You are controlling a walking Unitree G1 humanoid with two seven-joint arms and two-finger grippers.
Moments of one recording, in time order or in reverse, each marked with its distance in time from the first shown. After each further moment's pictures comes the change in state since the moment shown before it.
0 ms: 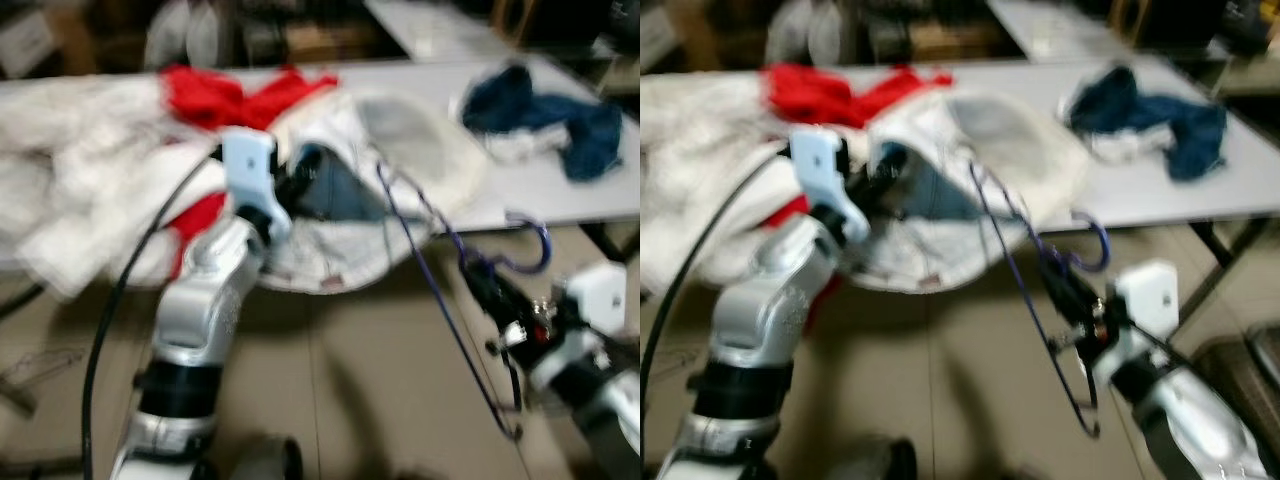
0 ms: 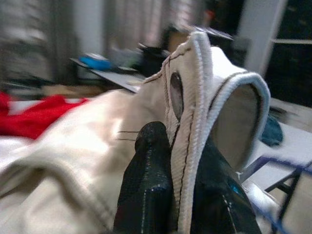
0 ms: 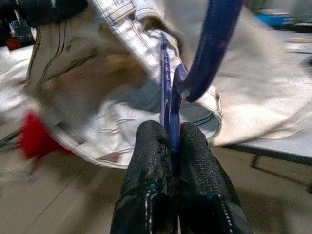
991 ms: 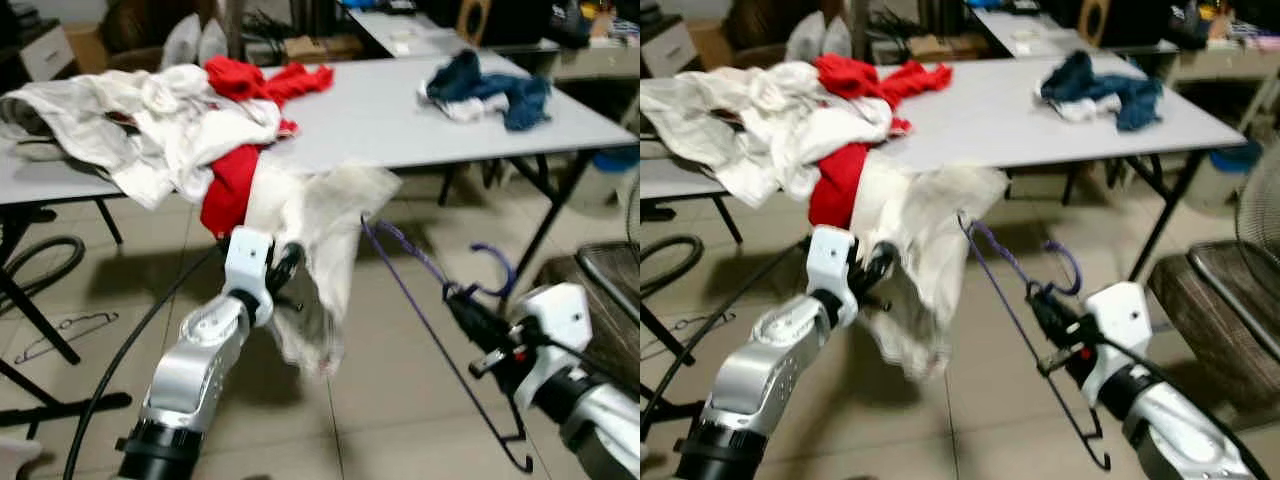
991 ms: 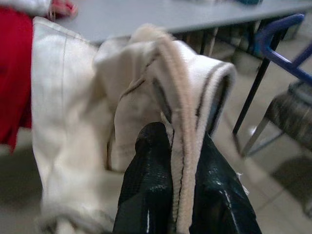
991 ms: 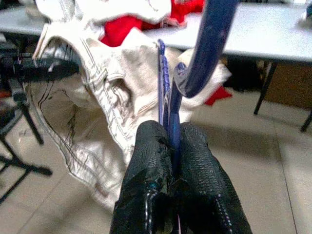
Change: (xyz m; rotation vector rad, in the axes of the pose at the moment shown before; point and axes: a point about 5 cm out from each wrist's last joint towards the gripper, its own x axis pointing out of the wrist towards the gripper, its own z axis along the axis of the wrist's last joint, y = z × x) left arm -0.059 0.022 -0.099 0.036 0.437 0.130; right arm -0.001 0.007 -0.030 0.003 0.185 0.041
